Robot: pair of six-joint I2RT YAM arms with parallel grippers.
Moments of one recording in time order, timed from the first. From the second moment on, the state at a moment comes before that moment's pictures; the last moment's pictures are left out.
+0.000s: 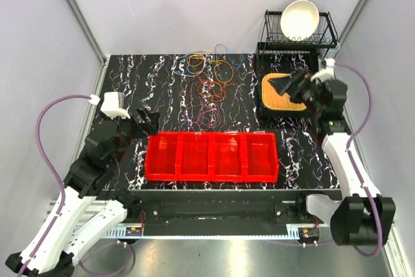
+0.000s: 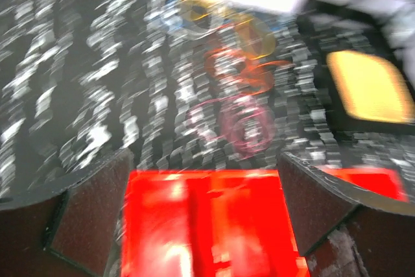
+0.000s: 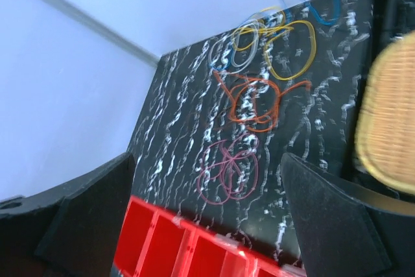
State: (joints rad) left arm -0.52 0.57 0.88 -0.53 -0.33 -0.39; right arm -0.03 1.08 0.81 0.19 -0.50 0.71
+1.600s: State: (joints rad) left arm -0.52 0.78 0.96 -0.70 -0.61 -0.39; right arm 0.60 2.54 2.37 -0.68 -0.16 0.11
